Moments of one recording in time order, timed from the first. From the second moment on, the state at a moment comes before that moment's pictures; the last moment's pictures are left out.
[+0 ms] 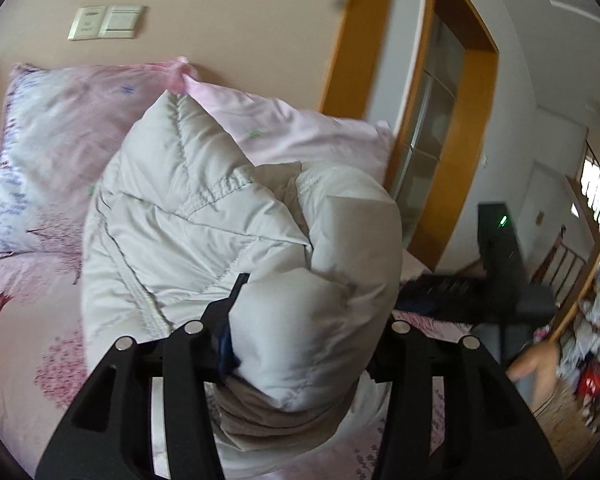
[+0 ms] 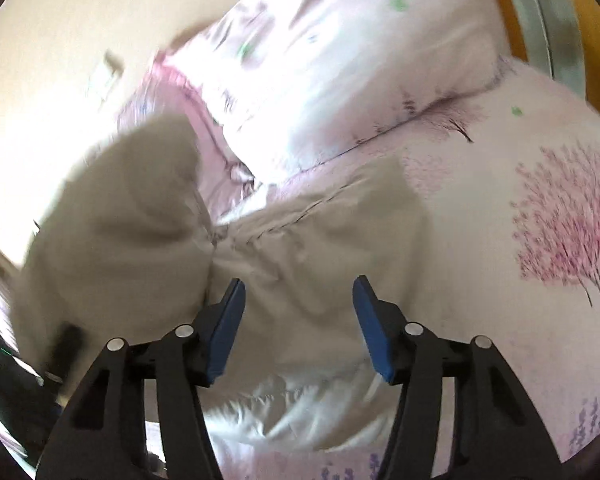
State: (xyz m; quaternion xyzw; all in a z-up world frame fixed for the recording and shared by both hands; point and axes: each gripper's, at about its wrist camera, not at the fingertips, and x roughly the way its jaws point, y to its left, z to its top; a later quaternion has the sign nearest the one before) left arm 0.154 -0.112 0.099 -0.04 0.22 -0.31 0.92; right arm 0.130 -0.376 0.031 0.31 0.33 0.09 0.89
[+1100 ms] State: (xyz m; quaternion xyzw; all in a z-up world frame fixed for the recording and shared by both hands) left arm 0.124 -0.298 0.003 0.25 0.21 -0.37 0.87; right arm 0.191 -0.405 0.054 0.23 0.43 0.22 0.84
